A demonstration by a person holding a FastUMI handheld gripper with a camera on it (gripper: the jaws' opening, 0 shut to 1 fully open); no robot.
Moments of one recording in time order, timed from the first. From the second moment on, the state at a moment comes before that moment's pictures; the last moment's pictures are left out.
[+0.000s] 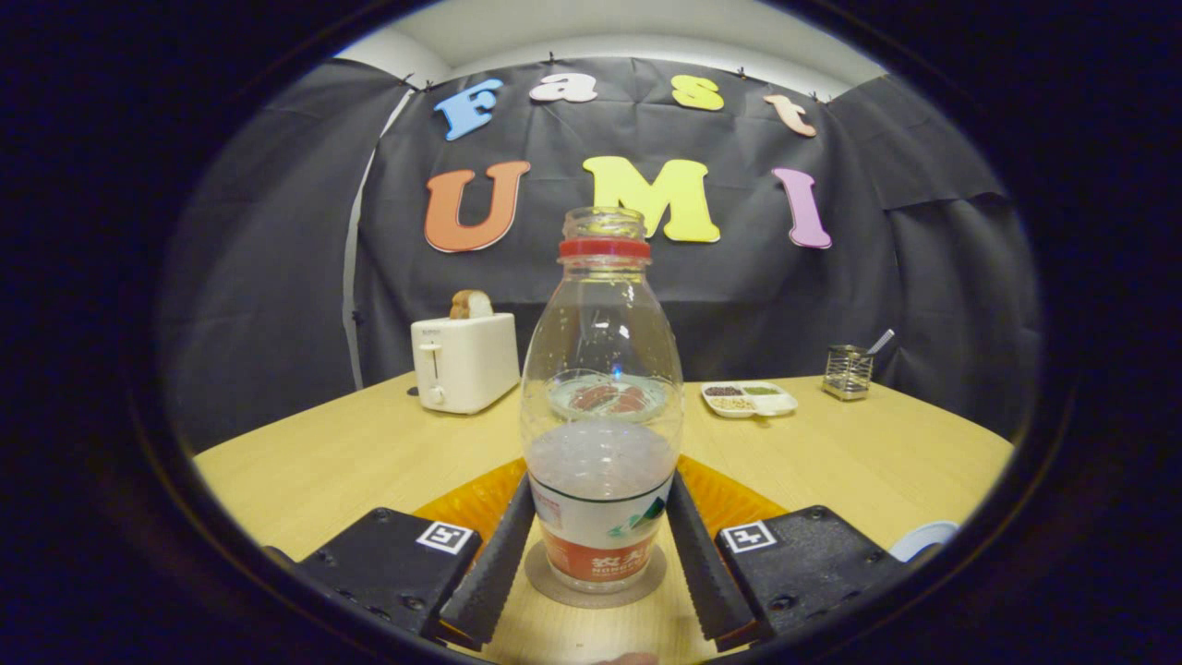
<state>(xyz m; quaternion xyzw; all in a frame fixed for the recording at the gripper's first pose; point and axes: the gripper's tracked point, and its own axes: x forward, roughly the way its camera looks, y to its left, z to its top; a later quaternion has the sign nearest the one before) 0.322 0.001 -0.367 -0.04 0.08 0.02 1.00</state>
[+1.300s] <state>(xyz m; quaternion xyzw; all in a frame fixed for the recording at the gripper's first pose) 0.176 0.020 -0.158 -0.07 0.01 0.02 1.00</state>
